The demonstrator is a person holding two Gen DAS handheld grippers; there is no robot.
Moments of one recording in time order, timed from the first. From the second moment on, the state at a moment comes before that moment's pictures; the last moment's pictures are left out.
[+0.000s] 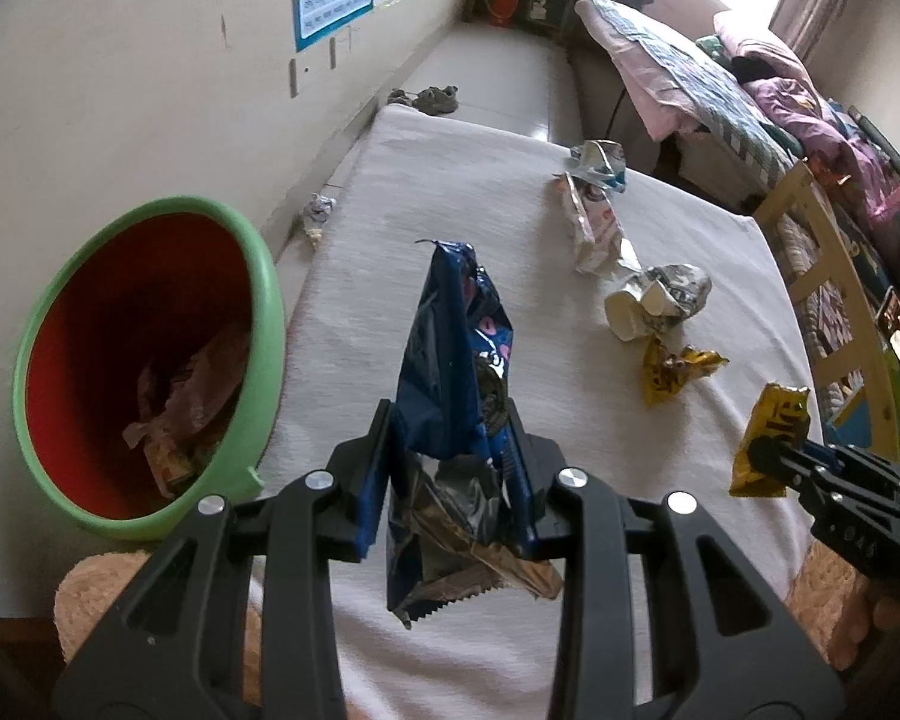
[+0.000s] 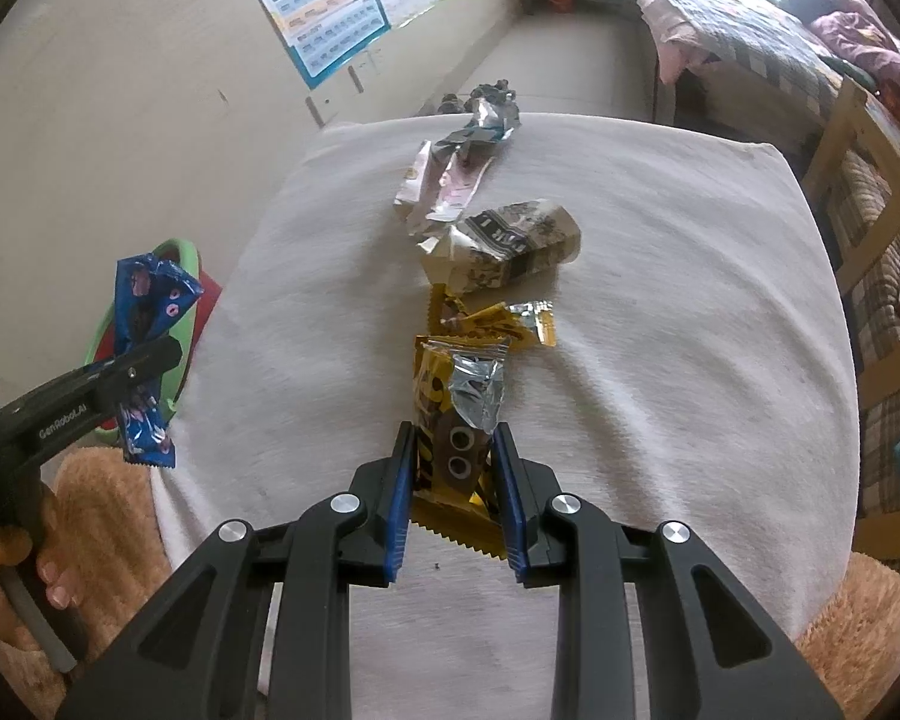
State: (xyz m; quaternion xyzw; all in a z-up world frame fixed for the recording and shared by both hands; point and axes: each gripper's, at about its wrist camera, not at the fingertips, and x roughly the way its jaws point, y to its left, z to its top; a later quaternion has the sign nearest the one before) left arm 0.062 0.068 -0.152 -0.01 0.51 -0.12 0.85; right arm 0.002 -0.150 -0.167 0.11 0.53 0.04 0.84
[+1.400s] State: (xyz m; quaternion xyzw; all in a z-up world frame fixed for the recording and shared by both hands) left arm 0.053 0.170 -0.137 -0.07 0.48 -0.04 0.88; right arm 0.037 -0.016 -0.116 -0.01 0.49 0.15 0.86
